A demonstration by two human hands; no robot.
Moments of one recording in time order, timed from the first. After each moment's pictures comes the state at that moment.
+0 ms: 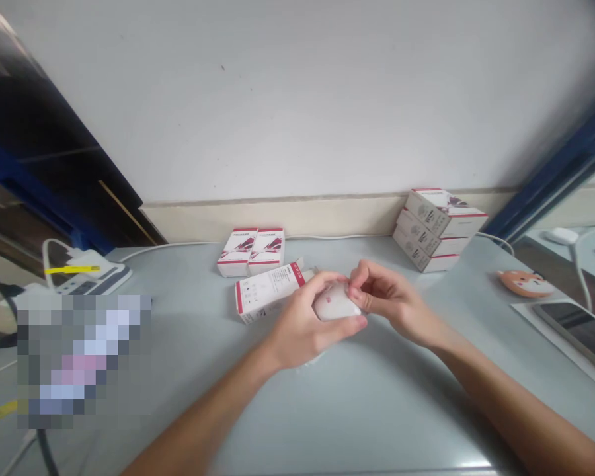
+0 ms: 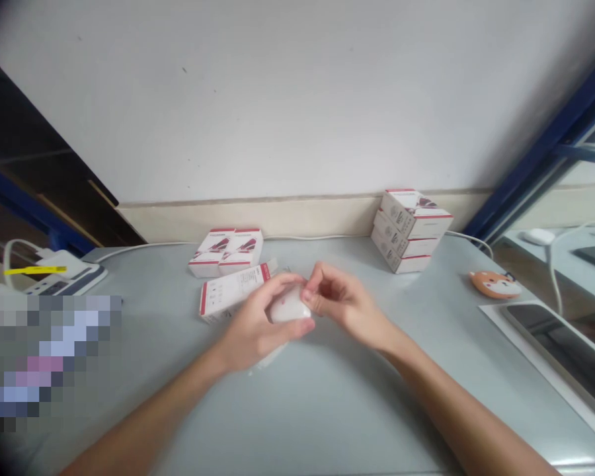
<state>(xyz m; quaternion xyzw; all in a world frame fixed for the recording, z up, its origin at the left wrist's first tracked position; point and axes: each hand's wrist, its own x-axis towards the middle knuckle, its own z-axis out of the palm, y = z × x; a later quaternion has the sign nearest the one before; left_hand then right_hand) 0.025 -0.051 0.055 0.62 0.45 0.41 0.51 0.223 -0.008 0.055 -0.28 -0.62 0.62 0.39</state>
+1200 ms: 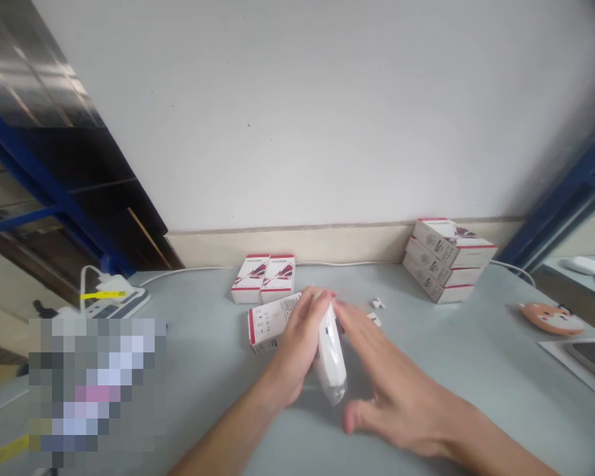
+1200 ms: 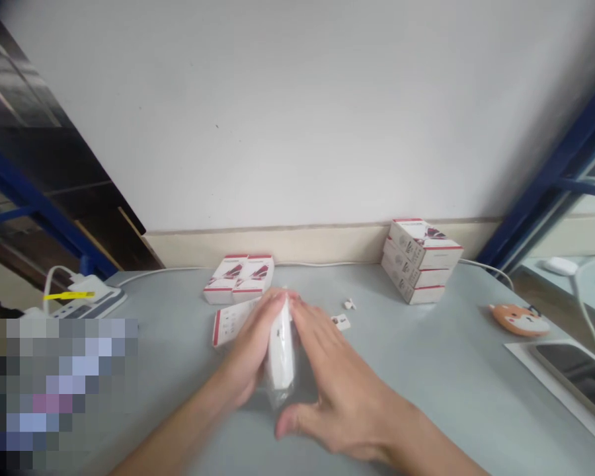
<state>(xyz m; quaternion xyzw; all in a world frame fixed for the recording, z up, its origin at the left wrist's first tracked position) 0.023 -0.048 0.062 0.44 0.48 0.53 0.55 0.204 -0.041 0.040 -0.24 -0.88 0.26 0.31</state>
